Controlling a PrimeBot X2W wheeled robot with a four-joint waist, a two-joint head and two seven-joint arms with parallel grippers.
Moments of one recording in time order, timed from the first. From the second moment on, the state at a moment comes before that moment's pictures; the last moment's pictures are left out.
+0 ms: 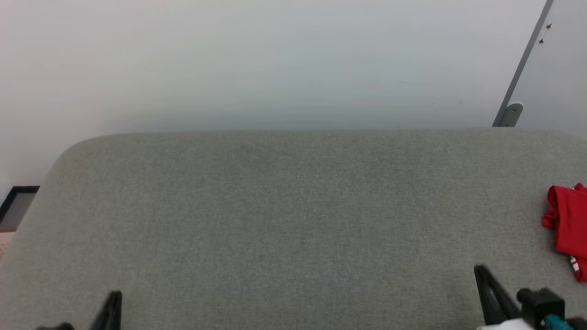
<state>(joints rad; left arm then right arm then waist) 0.11 0.38 0.00 0.27 -0.53 -0.13 -0.26 -0.03 -0.15 0.03 0.36 0.13 0.13 -0.25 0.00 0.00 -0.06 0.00</state>
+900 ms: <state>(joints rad) 0.06 0.26 0.03 0.28 -0.87 -0.13 -0.14 -0.03 -0.12 -0.01 0.34 0.59 0.13 -0.14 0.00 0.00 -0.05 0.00</state>
